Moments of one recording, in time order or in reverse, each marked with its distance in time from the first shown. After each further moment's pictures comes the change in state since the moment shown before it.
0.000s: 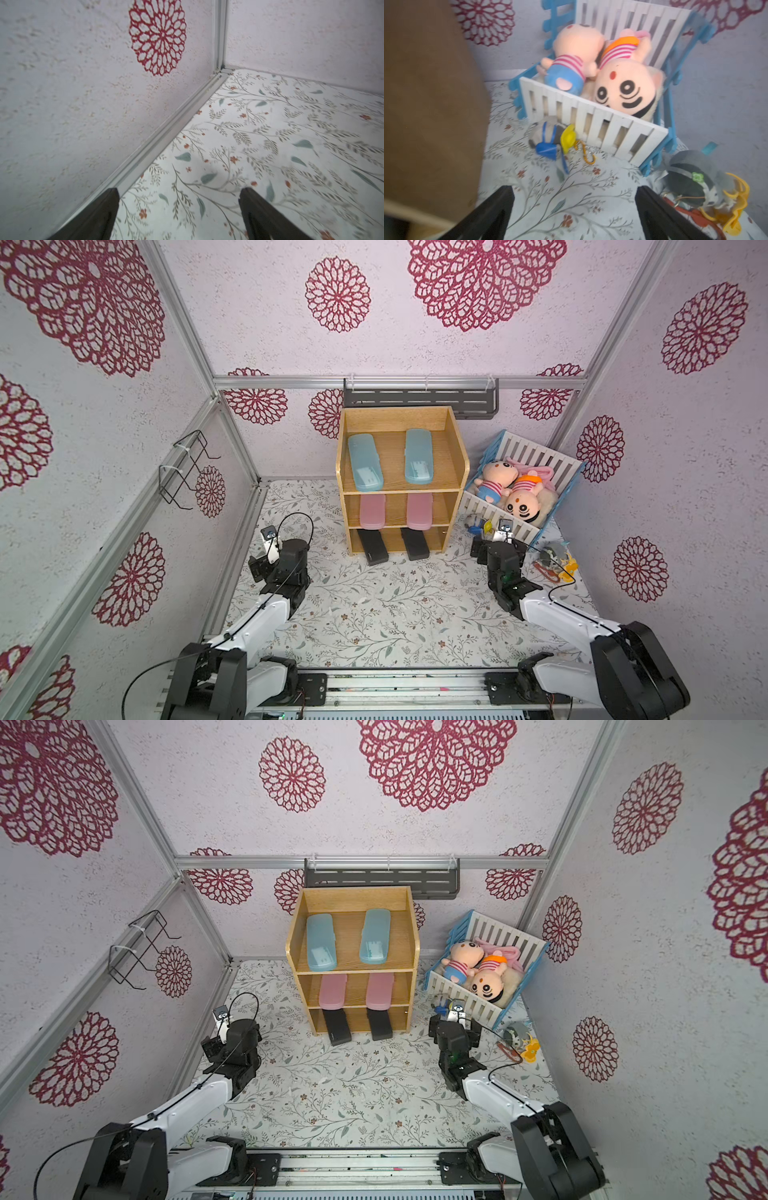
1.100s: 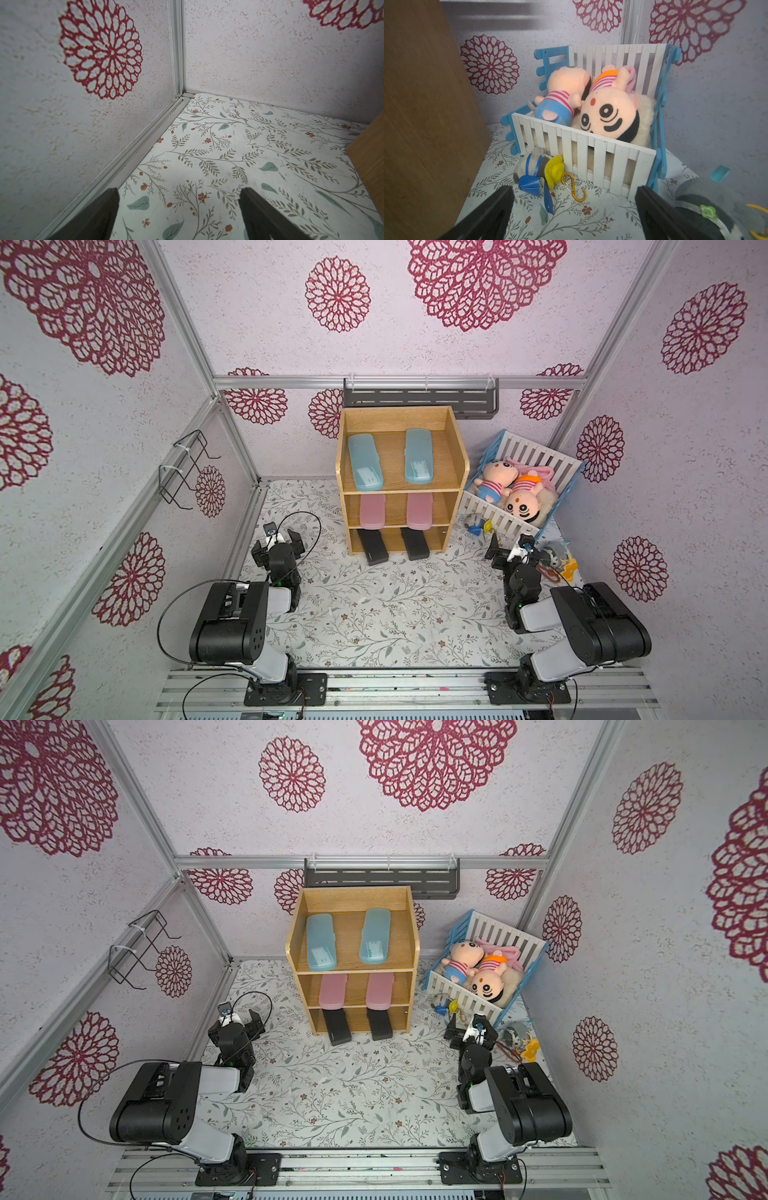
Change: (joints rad) left arm 0.131 0.326 -0.050 0.655 0.364 0.169; right arm -0.185 0.261 -0.286 0.899 -0.290 -0.092
